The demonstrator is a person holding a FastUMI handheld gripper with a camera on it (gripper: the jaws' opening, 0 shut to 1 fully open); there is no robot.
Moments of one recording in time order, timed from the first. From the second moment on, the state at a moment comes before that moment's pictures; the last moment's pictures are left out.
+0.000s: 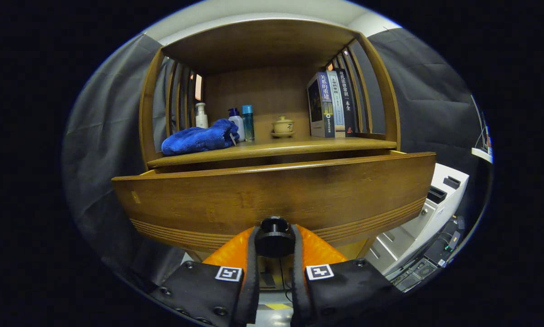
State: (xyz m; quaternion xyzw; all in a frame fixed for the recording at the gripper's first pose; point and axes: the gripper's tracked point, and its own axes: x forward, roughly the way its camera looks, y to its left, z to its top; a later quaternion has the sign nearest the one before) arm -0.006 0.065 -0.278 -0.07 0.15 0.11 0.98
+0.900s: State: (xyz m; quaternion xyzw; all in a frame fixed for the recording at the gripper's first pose) arm -0.076 0.055 -0.284 -0.08 0.17 0.10 0.98
